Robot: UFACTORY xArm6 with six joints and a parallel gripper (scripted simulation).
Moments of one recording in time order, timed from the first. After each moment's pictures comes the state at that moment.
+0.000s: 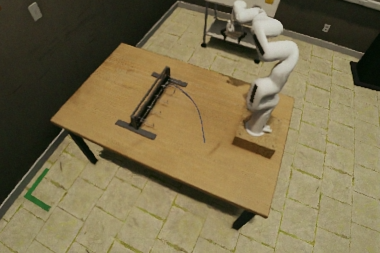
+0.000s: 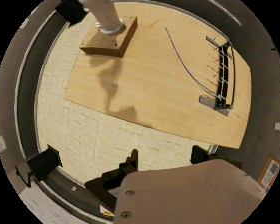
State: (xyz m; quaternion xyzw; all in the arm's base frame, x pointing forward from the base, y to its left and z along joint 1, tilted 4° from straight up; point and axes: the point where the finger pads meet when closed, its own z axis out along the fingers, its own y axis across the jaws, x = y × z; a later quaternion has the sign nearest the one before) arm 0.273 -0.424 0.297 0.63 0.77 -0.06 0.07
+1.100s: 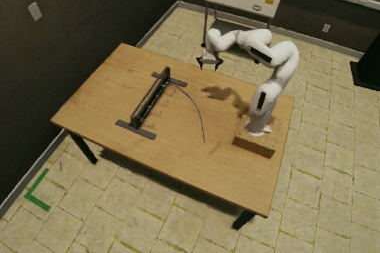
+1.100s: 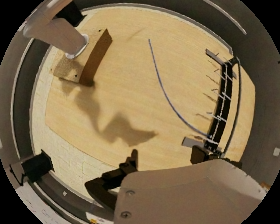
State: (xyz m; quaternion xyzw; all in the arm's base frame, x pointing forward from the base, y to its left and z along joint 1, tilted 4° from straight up) arm 0.375 -0.245 0.180 0.62 0.79 -0.03 0.05
